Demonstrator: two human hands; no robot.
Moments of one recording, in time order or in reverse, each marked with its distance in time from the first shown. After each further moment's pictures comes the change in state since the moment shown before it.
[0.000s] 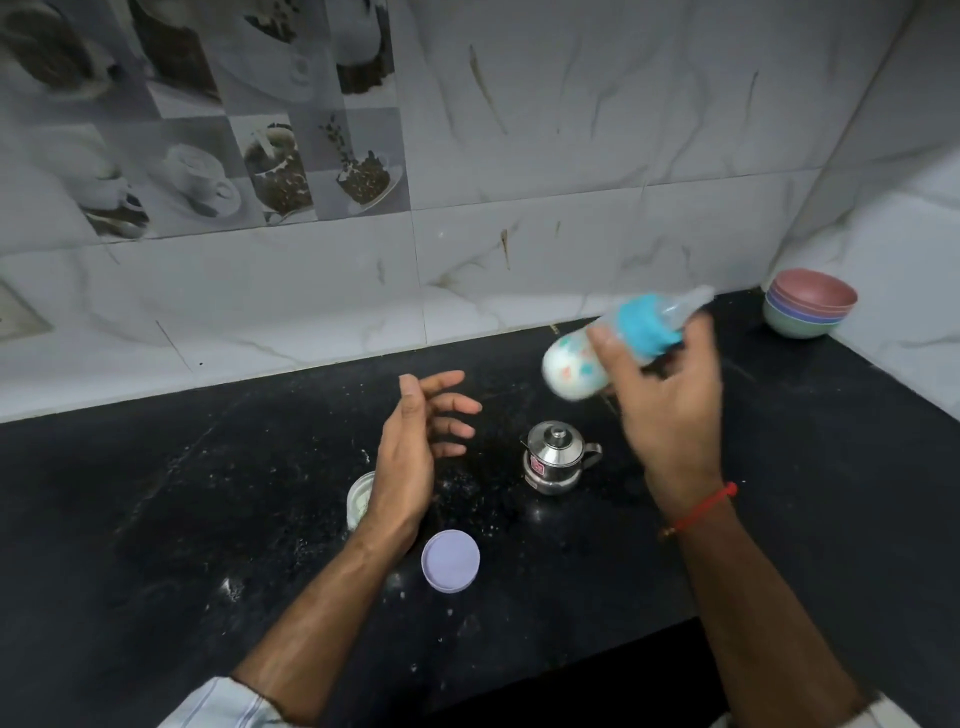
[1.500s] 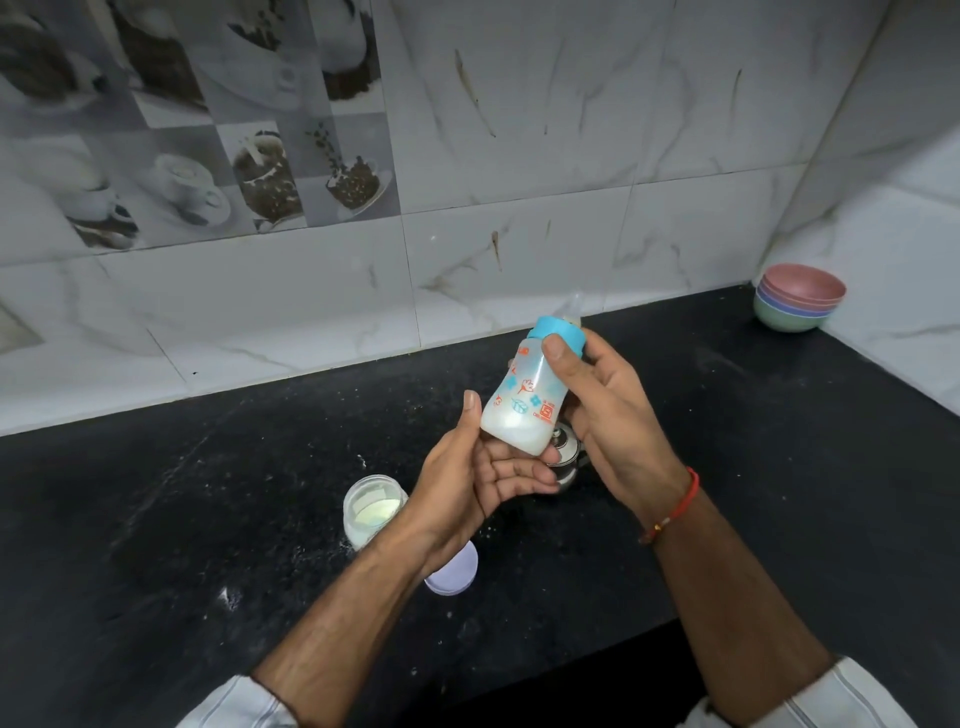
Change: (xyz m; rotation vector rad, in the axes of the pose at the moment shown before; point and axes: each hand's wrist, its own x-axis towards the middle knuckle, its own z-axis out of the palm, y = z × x) left_hand -0.020 0.010 0.034 -0.385 -0.403 -0.327; right_hand -0.006 -0.007 0.017 0.348 -0.380 0.467
